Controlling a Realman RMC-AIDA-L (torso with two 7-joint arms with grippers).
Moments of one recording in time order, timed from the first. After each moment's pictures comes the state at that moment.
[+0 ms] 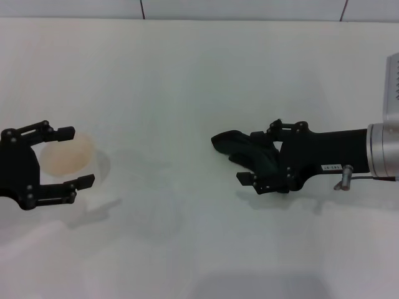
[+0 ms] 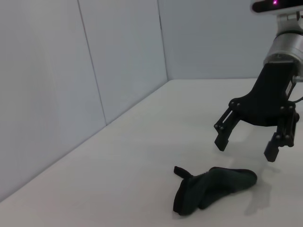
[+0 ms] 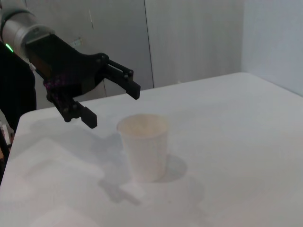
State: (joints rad) left arm -0.26 -2.08 0.69 1.08 1.97 1.76 -1.18; right arm 0.27 2.01 -1.53 -1.20 -1.68 -1.17 1.66
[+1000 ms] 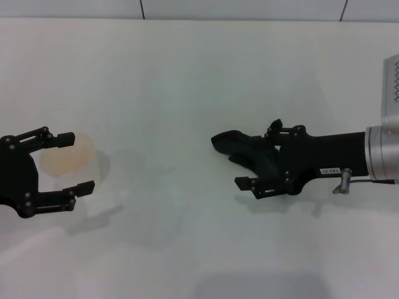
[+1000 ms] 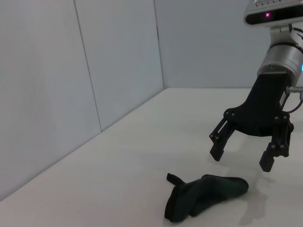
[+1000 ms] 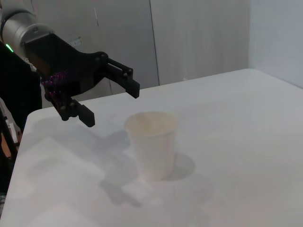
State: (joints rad) left arm -0.24 -2.08 0.69 1.07 1.94 1.78 -1.18; right arm 0.27 2.01 -1.54 -1.21 -1.69 -1.19 1.68
